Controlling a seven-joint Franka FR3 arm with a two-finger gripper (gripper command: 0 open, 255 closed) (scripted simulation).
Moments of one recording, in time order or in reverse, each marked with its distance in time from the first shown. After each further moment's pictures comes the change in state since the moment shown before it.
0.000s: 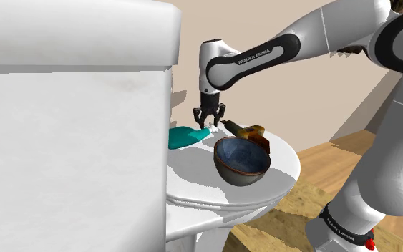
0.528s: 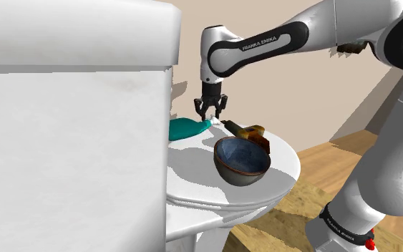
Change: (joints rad) arm 0.000 -0.040 0.002 0.058 0.011 -0.096 -0.013
